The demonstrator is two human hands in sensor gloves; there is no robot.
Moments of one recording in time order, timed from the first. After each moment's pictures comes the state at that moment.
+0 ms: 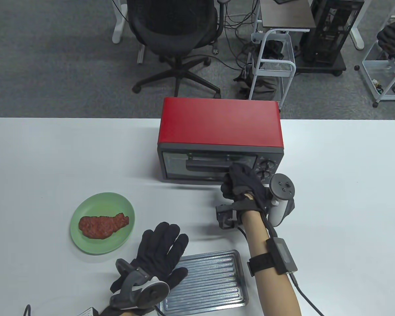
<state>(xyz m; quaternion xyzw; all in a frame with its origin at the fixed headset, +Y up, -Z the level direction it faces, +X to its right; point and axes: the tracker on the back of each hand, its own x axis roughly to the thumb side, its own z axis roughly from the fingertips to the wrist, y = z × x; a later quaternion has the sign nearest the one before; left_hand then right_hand) -0.148 -0.711 -0.139 0.12 -0.31 0.07 0.94 0.137 -0.720 -0.325 -0.17 0.00 0.73 0.66</state>
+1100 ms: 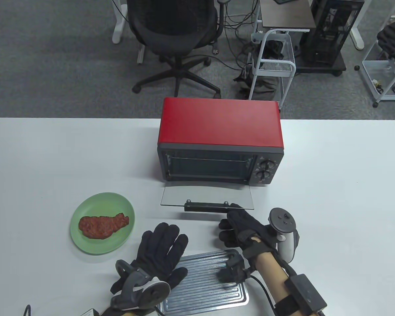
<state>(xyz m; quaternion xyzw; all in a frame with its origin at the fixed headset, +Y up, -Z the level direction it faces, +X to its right) -0.147 -0.713 -0.138 0.12 -0.30 0.07 0.94 0.140 -0.759 -0.240 -0.10 0.21 0.72 0.66</state>
